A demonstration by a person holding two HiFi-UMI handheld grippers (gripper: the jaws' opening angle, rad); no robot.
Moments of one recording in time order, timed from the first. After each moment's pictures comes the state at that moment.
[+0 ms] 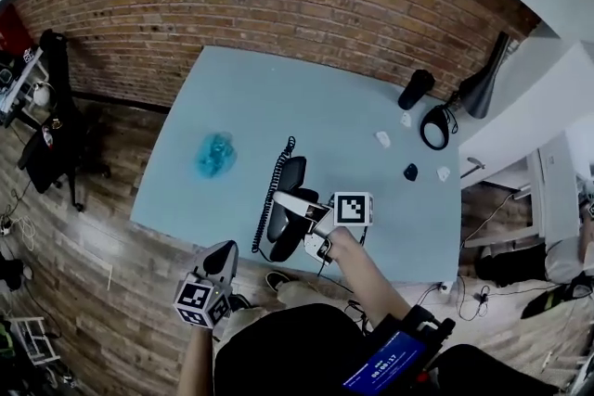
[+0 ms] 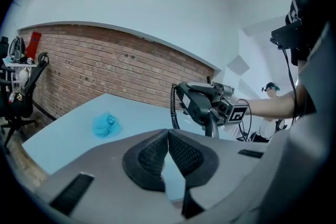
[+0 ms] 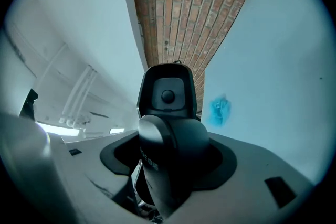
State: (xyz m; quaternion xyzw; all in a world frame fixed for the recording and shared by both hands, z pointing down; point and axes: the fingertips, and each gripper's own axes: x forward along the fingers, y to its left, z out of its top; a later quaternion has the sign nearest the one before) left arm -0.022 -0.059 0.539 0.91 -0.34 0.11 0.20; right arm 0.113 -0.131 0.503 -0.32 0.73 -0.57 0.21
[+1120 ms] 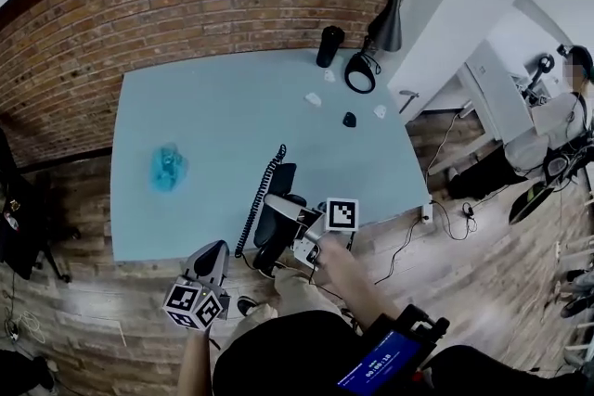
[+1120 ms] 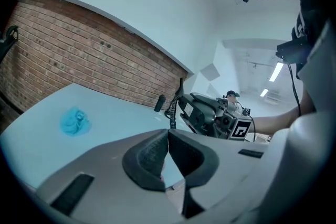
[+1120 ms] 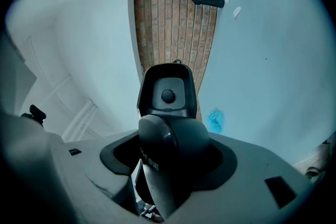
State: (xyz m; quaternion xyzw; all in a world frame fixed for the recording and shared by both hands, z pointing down) left arm -0.009 -0.026 0.518 0.95 -0.16 0.10 0.24; right arm 0.135 -0.035 0.489 -0.42 0.62 -0.54 0.39
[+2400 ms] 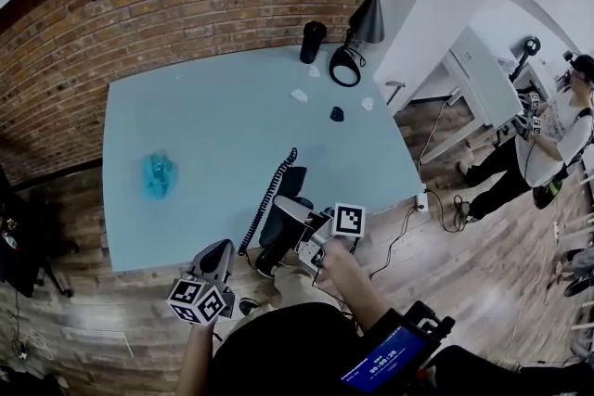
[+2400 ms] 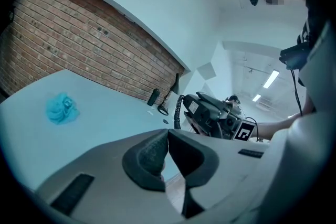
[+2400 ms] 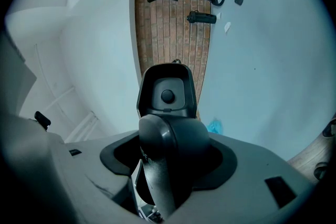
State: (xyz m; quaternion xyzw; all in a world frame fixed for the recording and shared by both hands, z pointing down) left arm 0.020 -0.014 0.536 0.95 -0.12 0.11 0.28; right arm 0.166 -0.002 0.493 -0.44 0.58 -0.51 0.45
